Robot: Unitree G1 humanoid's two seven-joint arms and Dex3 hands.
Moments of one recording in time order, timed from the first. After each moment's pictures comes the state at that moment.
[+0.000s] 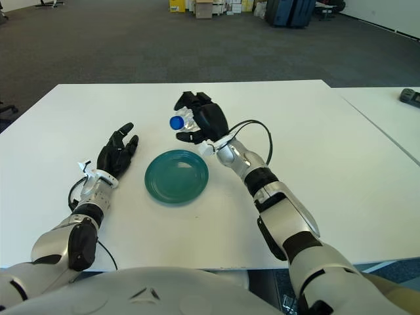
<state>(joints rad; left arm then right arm) -0.45 0.05 0.42 1.15 -0.39 -0.42 -0.64 -0.61 -0.21 0.48 0.72 -0.68 -0.71 -0.54</state>
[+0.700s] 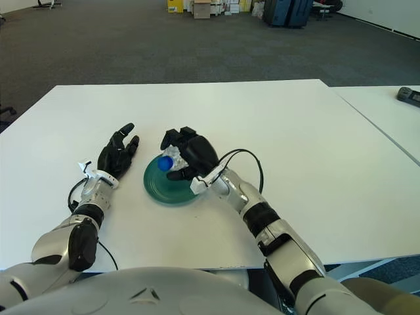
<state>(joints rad) -0.45 0.04 0.42 1.15 -0.39 -0.42 -0.63 -0.36 -0.20 0.55 0.52 -0.75 -0.63 -0.38</state>
